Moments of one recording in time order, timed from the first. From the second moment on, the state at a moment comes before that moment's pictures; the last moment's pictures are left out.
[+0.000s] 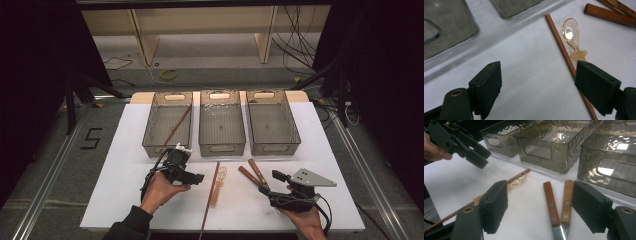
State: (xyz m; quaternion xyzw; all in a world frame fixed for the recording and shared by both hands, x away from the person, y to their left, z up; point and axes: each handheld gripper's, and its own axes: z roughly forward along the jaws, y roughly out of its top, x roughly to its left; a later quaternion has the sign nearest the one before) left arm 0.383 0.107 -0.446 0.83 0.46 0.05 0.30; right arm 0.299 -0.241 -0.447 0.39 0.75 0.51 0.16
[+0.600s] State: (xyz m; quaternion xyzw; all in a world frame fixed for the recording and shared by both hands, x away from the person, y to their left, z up) left arm 0.379 0.071 -0.460 0.86 0.44 0.04 0.26; right arm 0.299 -0.241 -0.447 0.39 0.75 0.51 0.16
